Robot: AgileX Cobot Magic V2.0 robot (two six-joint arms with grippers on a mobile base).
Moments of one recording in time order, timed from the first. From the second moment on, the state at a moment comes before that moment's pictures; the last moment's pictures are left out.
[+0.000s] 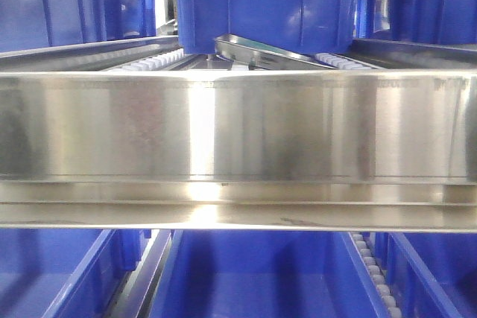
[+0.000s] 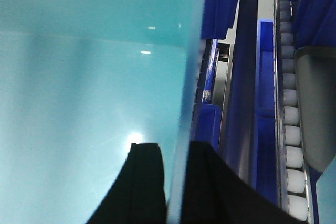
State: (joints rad) left arm -0.50 1.55 -2.02 -0.05 1.23 -0.22; right arm 0.26 1.46 -1.91 0.11 1.21 0.08
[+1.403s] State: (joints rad) left arm -0.50 1.55 -2.02 -0.04 1.23 -0.22; right arm 0.26 1.46 -1.91 0.11 1.21 0.08
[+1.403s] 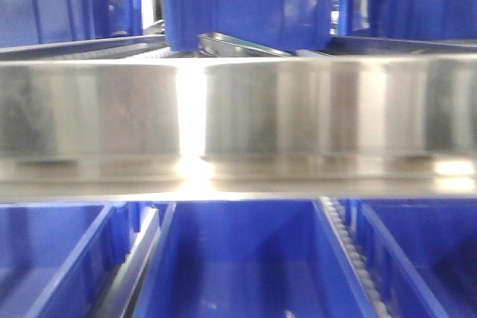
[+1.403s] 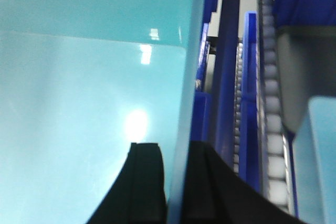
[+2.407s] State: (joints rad) left arm -0.50 1.54 -2.02 -0.04 1.23 -0.22; right arm 0.26 1.46 -1.91 0.11 1.21 0.08
